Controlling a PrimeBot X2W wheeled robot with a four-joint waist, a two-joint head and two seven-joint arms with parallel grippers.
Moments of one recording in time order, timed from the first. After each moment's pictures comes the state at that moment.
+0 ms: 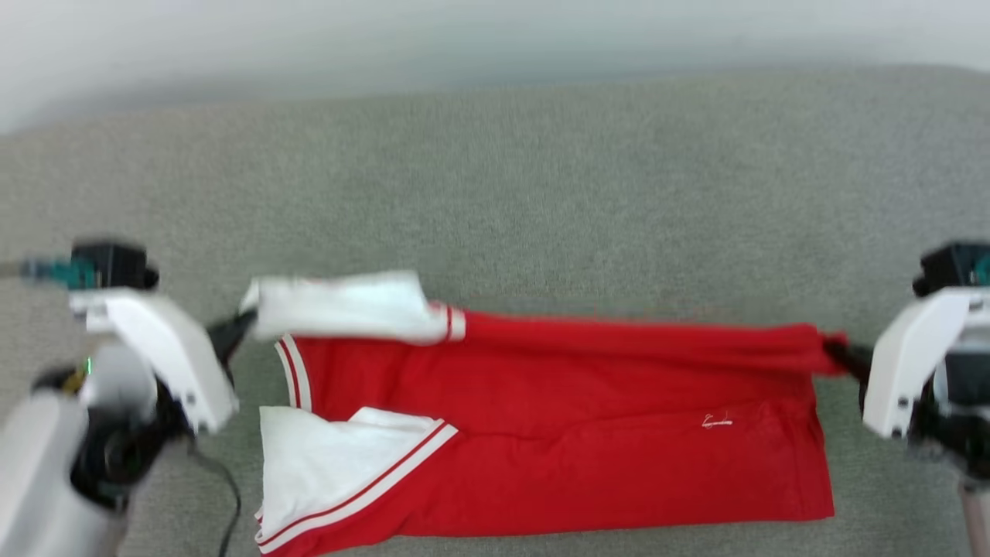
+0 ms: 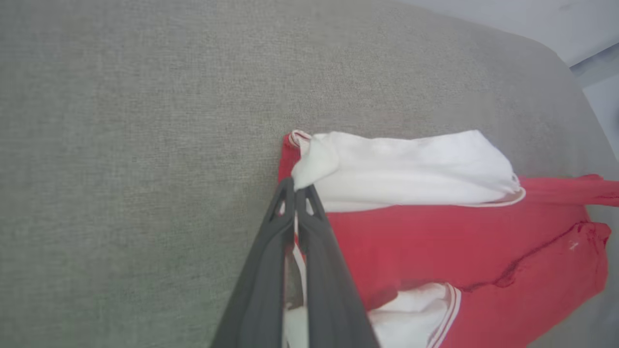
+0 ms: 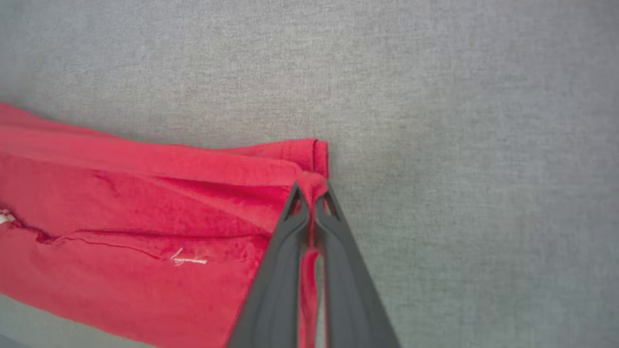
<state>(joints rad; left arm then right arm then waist) -0.45 0.61 -0.32 0.20 -0.98 0.01 0.52 -0.38 -0.30 -0.04 0.21 0.50 0.13 0.85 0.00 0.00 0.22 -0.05</state>
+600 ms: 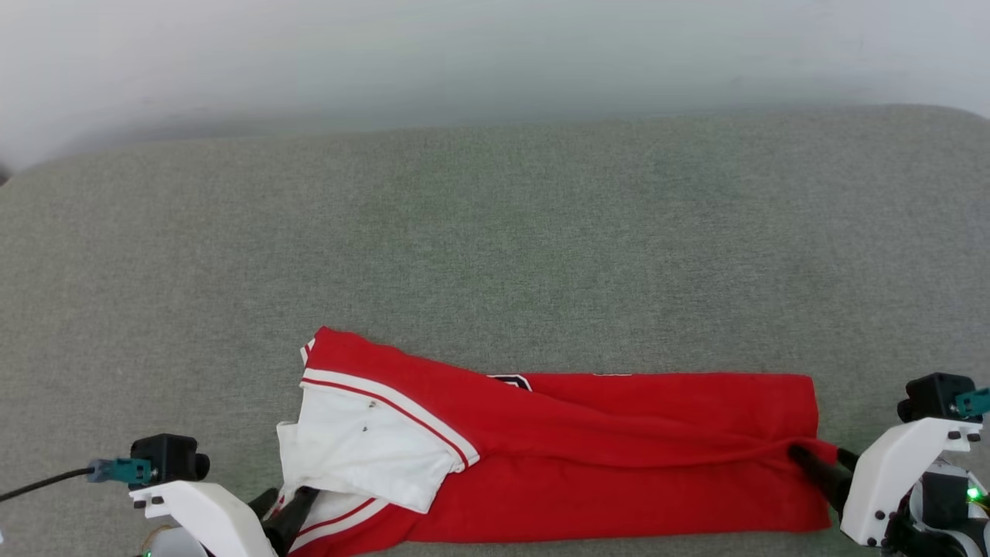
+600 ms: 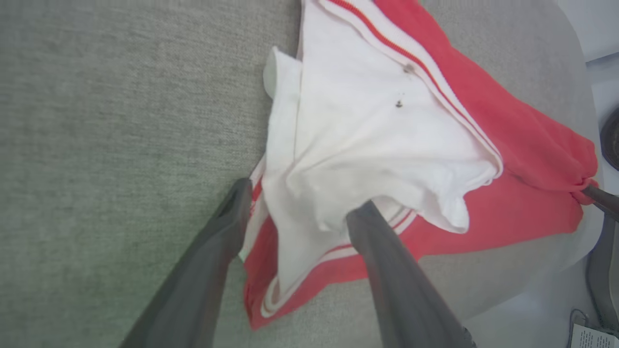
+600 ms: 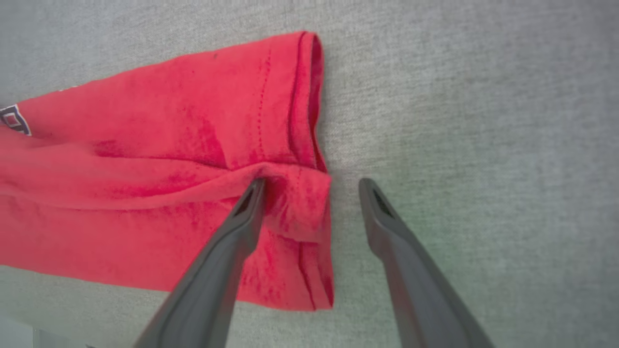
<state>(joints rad) 0.01 0.54 -0.31 0.03 -1.05 0.10 0.41 -0.10 -0.23 -0.08 0.22 0.50 0.13 0.70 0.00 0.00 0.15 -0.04</state>
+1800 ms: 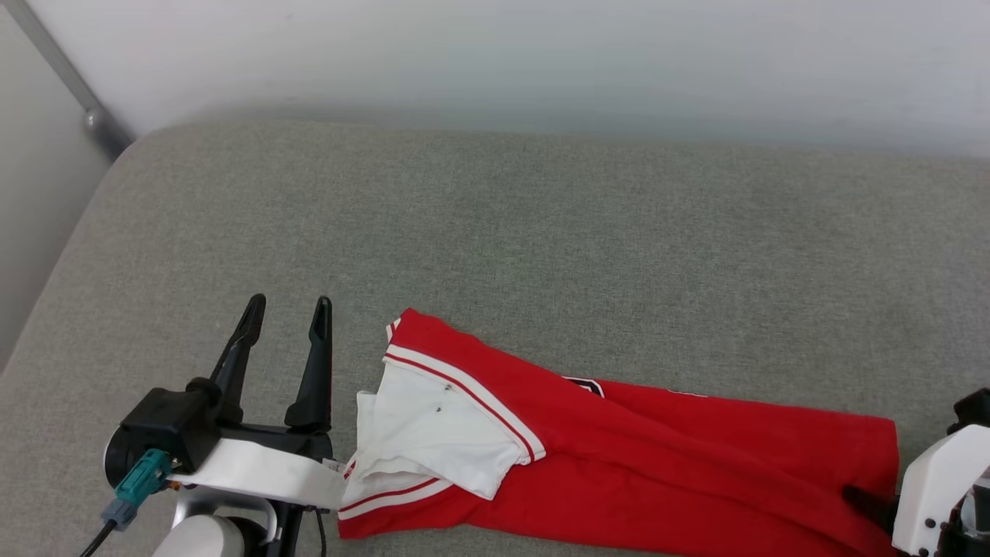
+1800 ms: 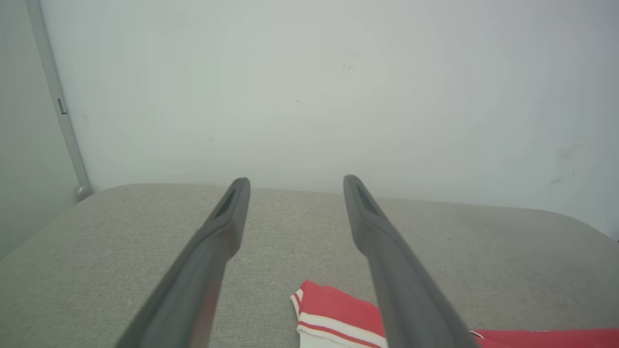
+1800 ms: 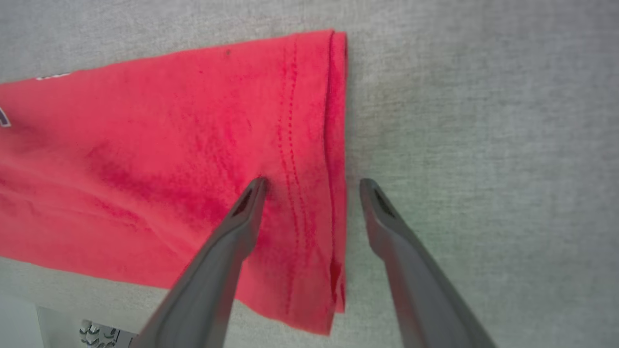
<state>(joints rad) -0.11 0.40 -0.35 -0.11 -0.56 0.18 -0.24 -0.09 -0.19 -0.28 0.17 0.39 0.13 0.96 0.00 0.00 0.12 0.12</state>
